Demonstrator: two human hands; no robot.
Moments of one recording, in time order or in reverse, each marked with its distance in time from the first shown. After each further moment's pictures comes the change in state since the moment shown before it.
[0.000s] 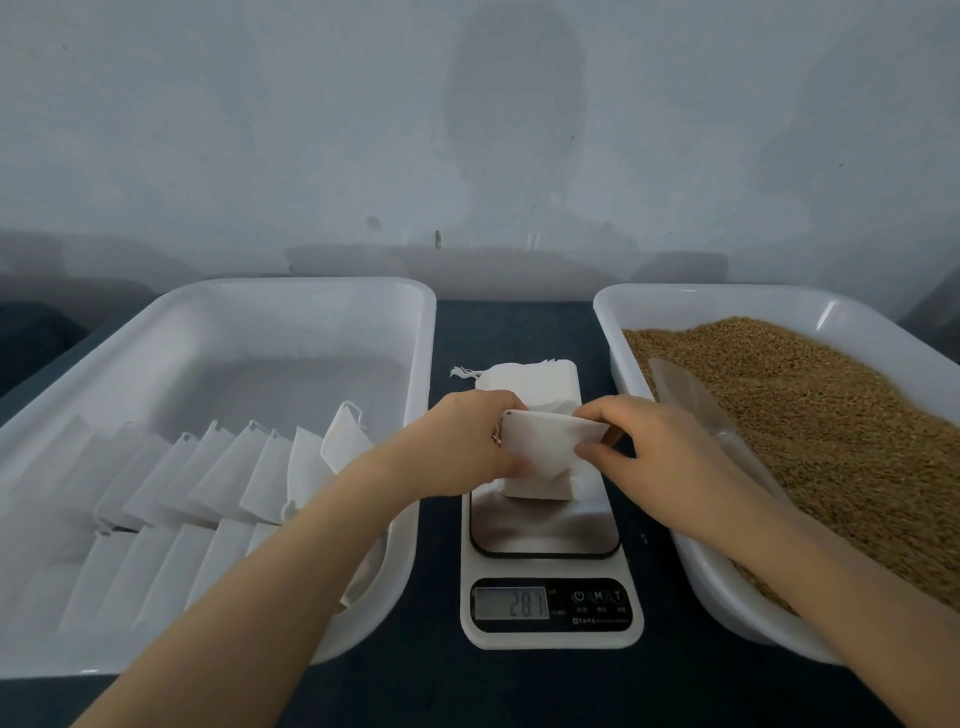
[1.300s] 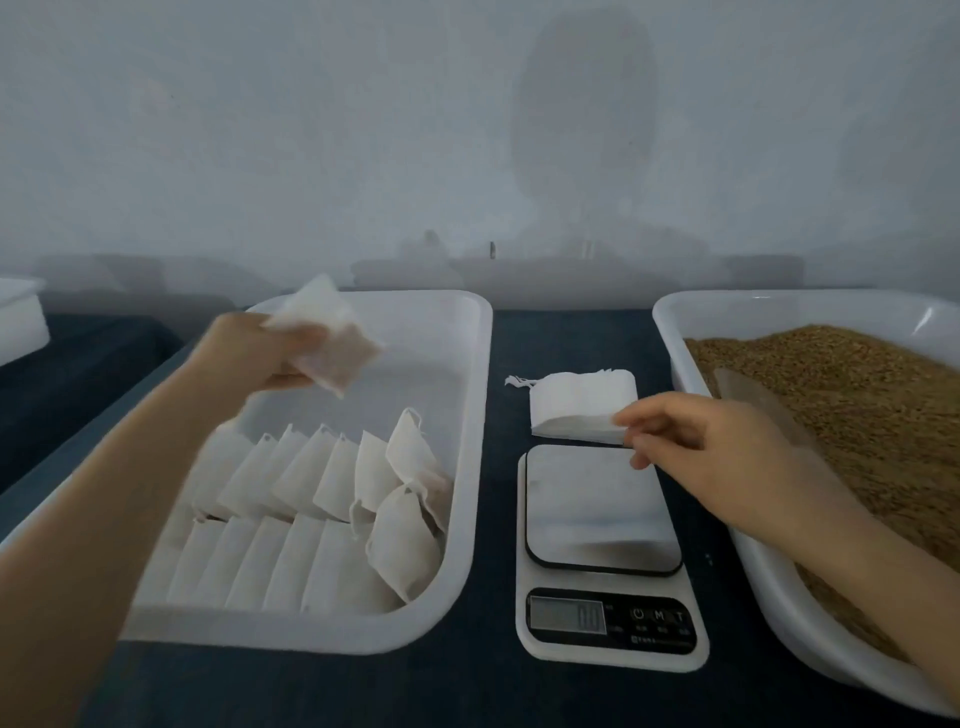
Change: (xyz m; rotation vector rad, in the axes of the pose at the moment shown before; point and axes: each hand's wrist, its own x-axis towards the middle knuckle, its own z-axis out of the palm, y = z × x) left_hand -0.049 -0.119 -0.135 -0.676 0.732 -0.427; right_hand 0.006 -0.012 -0.007 0.265 0.014 0.011
